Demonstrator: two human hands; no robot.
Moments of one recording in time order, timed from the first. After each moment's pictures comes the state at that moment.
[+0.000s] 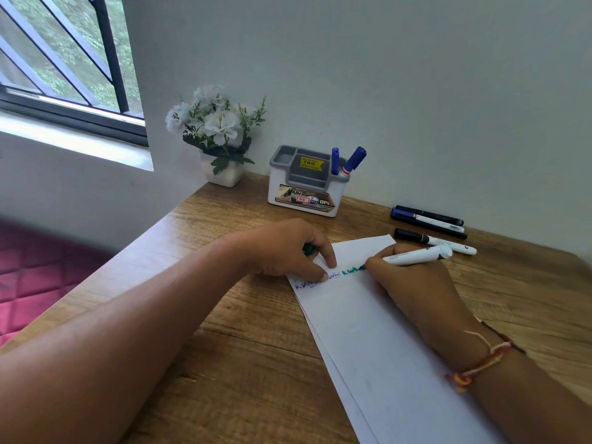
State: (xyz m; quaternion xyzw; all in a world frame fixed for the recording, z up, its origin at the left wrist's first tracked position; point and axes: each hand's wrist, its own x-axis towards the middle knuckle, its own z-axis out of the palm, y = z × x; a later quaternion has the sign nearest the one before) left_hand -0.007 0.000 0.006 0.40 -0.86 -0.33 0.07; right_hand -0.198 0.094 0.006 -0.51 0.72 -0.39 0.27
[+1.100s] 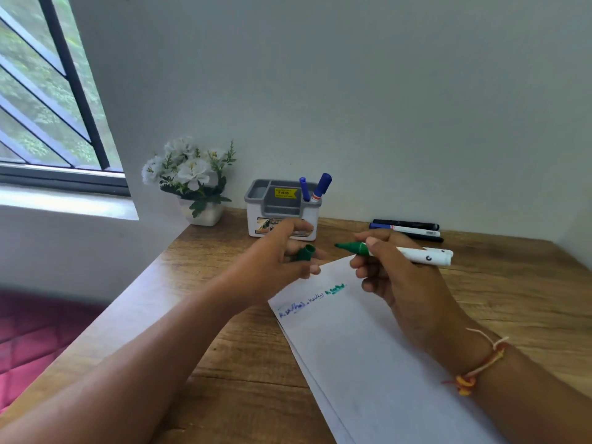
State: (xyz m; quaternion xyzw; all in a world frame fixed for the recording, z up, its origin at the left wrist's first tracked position) left_hand -0.017 0.017 0.013 0.40 -0.77 -0.41 0.28; right_hand -0.212 0.092 0.012 -0.45 0.50 -0.61 0.42
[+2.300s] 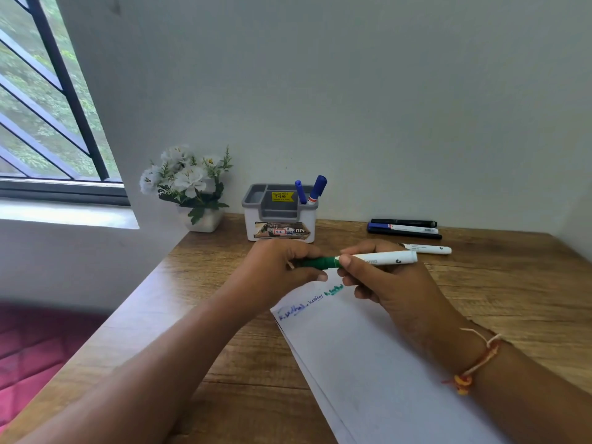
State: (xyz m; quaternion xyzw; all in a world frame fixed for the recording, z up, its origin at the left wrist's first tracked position) left_hand -0.023 0.022 0.017 0.39 -0.85 -0.22 0.27; right_hand -0.212 0.096 0.008 -0.50 0.51 -0.56 0.40
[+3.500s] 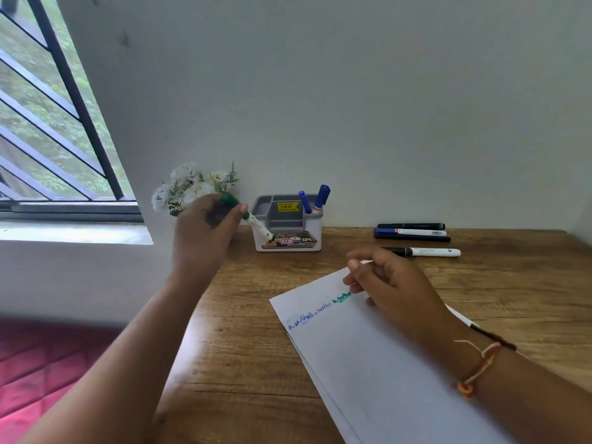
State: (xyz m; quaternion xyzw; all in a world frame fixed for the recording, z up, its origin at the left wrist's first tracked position) left_hand 0.041 -0.017 0.039 0.44 -0.64 -0.22 0.59; right_hand -0.217 0.086 -0.005 -0.58 0.58 -0.49 0.29
